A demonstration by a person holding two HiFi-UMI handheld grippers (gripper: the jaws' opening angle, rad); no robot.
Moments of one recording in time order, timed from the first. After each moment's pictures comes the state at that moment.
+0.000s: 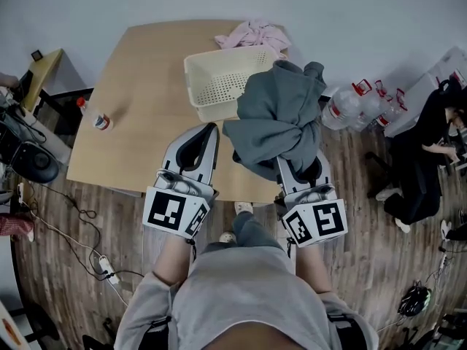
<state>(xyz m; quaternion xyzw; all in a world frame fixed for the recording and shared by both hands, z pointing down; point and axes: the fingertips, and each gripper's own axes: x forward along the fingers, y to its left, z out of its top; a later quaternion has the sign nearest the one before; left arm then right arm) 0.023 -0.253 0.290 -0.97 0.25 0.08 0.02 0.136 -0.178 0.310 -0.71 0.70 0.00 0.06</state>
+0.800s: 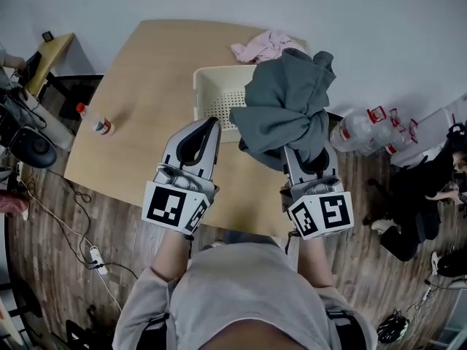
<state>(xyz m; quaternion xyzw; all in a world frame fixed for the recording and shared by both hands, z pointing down) 0.064 -0.357 0.281 -0.95 0.31 0.08 0.02 0.196 -0.302 0.291 -0.67 0.74 0.01 0.05</state>
